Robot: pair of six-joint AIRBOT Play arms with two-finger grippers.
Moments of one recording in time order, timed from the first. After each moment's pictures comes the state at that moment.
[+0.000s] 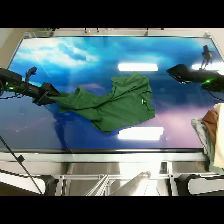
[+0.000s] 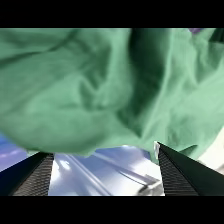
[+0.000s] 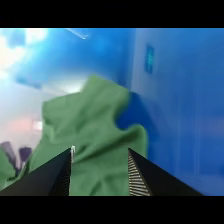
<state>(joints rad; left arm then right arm) 0.33 -1.75 1.45 -2.26 1.47 1.91 -0.28 -1.62 1.27 -0.40 0.92 0.87</state>
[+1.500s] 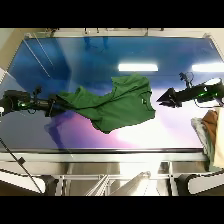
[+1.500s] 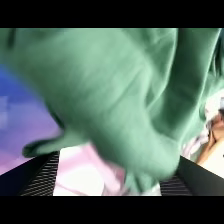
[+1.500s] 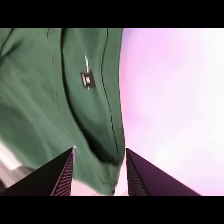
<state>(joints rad) 0.39 -1.78 1.12 -2.43 1.31 1.93 -0.28 -1.72 1.21 -0.67 1.33 1.08</state>
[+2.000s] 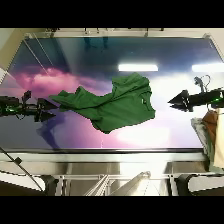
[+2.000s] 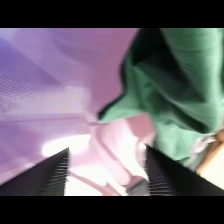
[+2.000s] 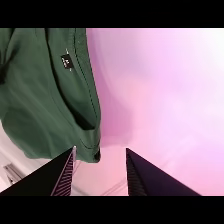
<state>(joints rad) 0.53 -1.78 1.12 -2.34 1.34 1.95 -0.43 -1.64 1.12 -0.67 1.37 1.08</state>
